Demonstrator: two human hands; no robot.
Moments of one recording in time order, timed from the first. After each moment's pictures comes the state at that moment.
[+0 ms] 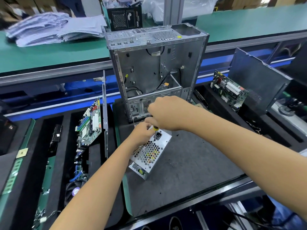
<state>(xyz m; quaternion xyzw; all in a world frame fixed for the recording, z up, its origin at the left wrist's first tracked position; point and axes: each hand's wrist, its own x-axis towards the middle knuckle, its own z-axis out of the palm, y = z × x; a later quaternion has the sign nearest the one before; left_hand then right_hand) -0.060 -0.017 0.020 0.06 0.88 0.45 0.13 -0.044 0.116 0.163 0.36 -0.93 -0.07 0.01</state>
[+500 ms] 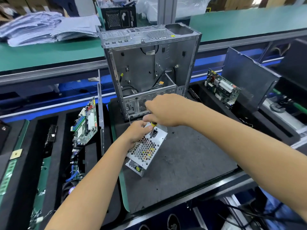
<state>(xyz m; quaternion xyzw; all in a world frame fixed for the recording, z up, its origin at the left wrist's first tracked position) -0.056 -0.022 0.016 -0.02 0.83 0.53 0.17 -0.041 0.125 0.164 0.35 -0.94 -0.05 -0.04</state>
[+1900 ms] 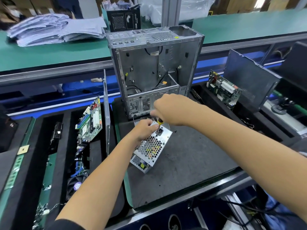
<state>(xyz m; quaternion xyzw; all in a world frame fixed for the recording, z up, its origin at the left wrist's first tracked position) -0.046 -0.012 0.022 -0.02 0.83 0.53 0.17 -0.027 0.124 0.165 0.33 -0.94 -0.07 -0.03</state>
